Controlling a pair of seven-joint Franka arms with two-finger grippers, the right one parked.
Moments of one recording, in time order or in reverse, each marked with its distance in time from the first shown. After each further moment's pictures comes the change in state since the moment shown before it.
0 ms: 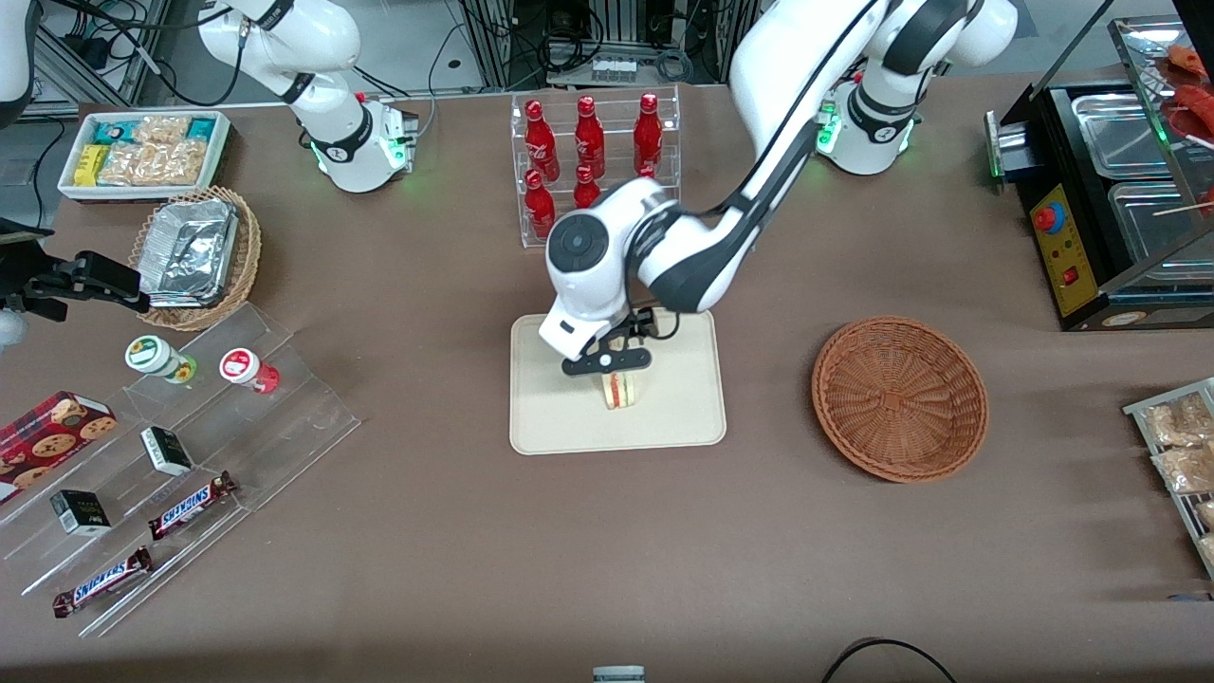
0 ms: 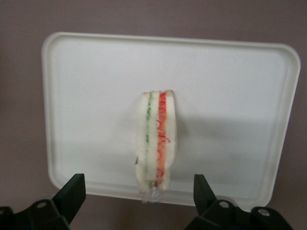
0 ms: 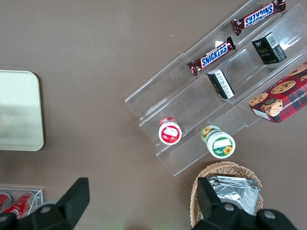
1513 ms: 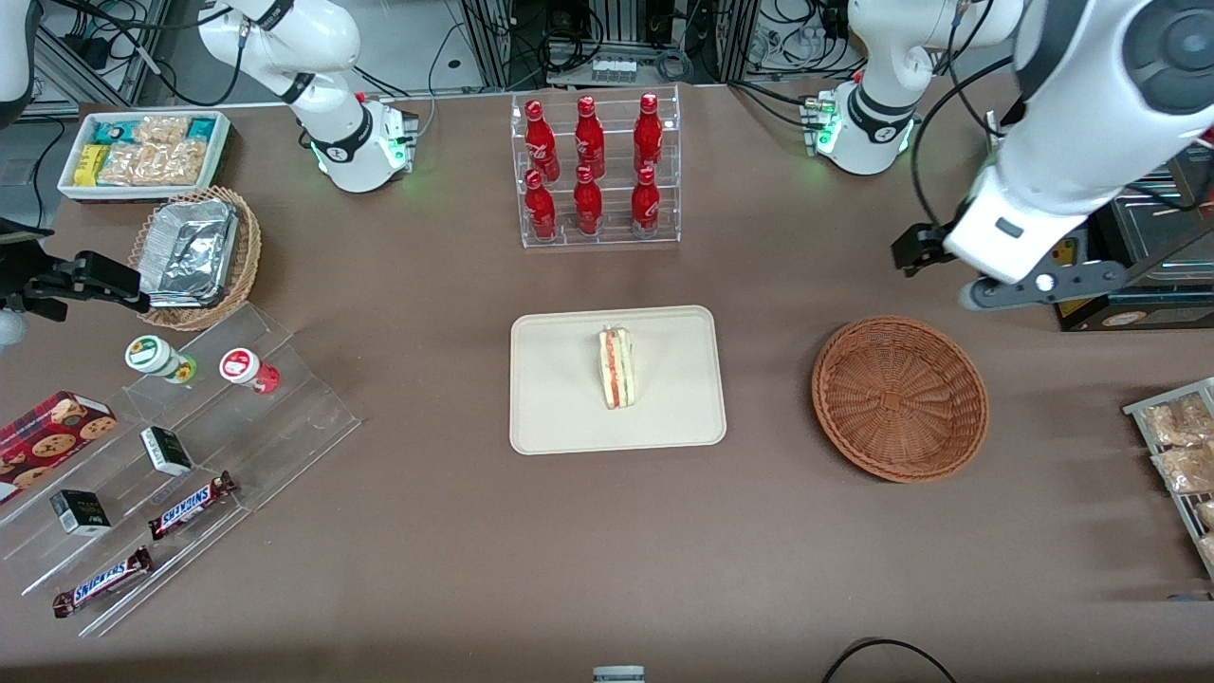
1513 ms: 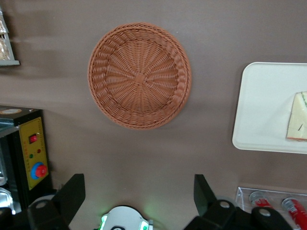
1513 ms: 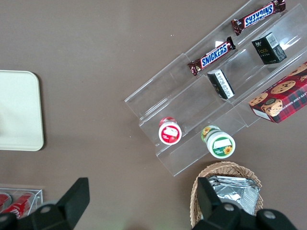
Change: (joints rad) arm 0.559 -0.580 0.014 -0.172 -0.018 -0.486 0.671
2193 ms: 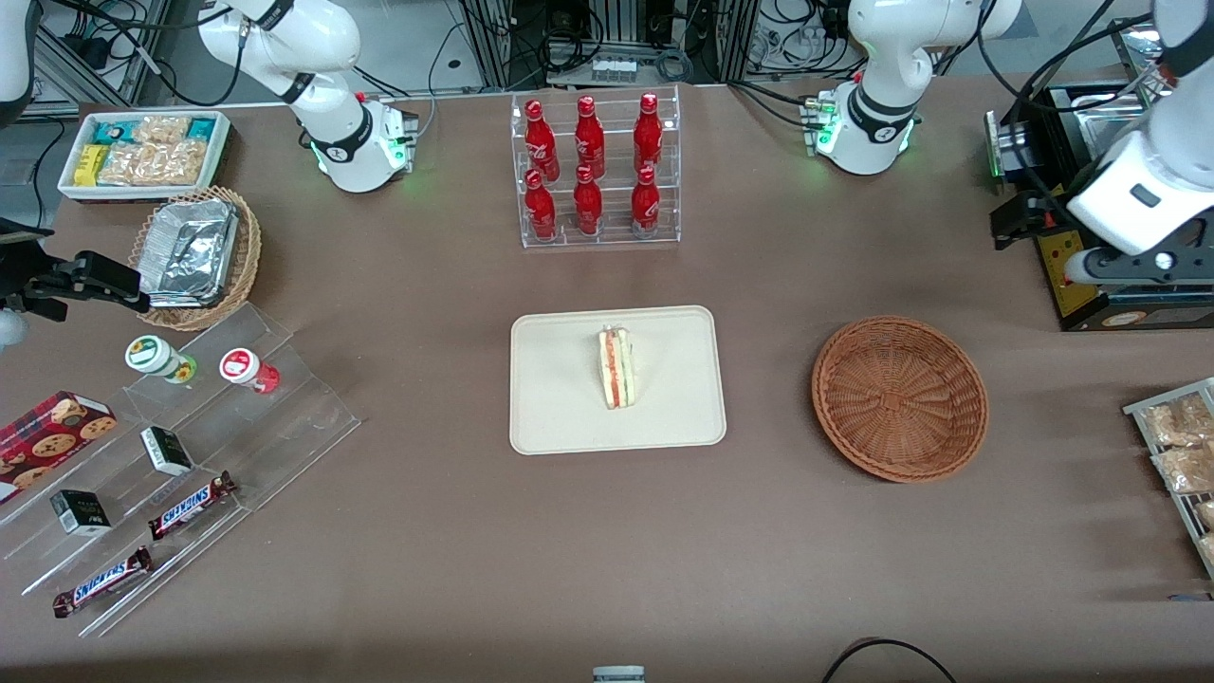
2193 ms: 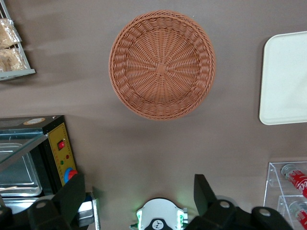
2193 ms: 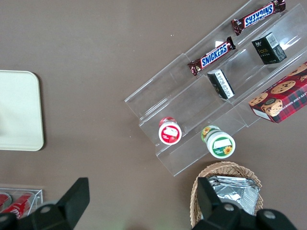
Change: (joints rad) arm 0.164 -0.070 0.016 -0.059 -0.014 -0.020 0.311
